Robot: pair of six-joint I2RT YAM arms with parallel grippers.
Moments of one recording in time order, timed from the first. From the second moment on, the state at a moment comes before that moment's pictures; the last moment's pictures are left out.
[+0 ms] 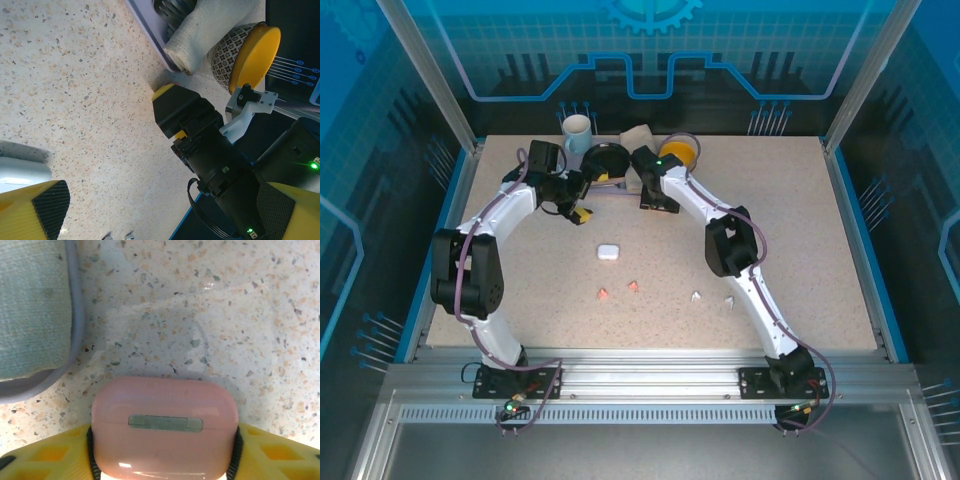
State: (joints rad) left arm -0.10 1.78 1.36 -0.50 0.58 -1.16; right arm 0.54 2.66 2.49 -1.17 0.23 0.73
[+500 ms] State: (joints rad) left arm -0.10 1.76 1.36 -0.51 0.58 -1.16; right arm 0.57 2.30 1.87 -0.96 0.26 0.68
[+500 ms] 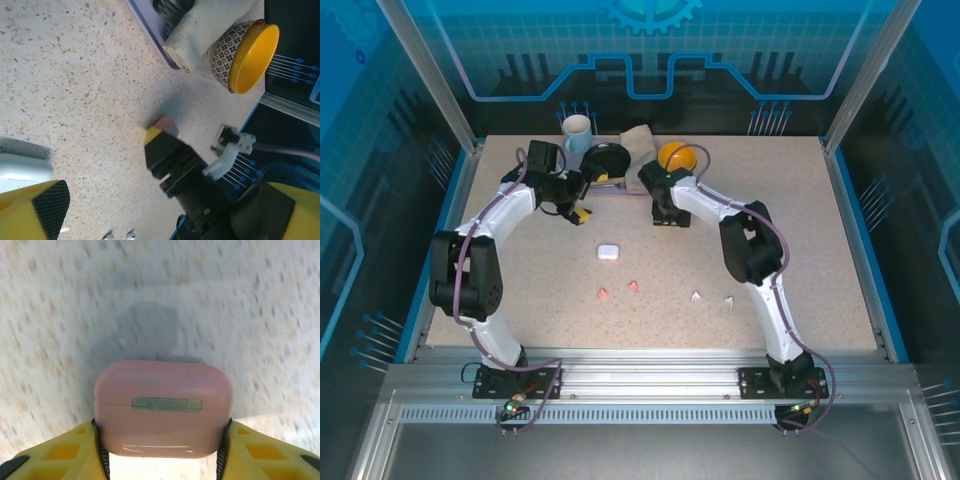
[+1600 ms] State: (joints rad) left arm -0.10 1.75 1.36 -0.53 0.58 -1.14; right arm 0.45 2.17 1.85 -0.89 0.18 0.62
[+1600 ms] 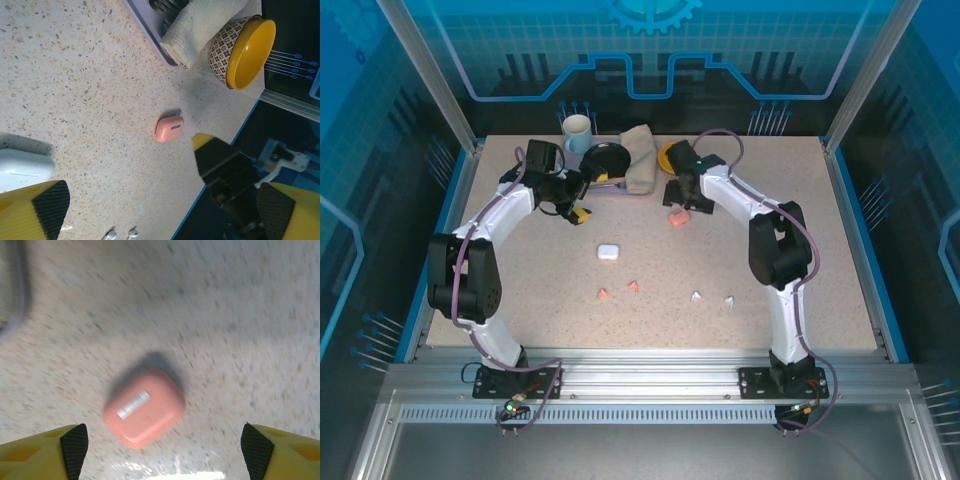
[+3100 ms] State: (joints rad) left arm -0.11 1.75 1.36 -0.53 0.58 -1.14; right arm 0.49 2.39 2.01 -1.00 0.12 0.43
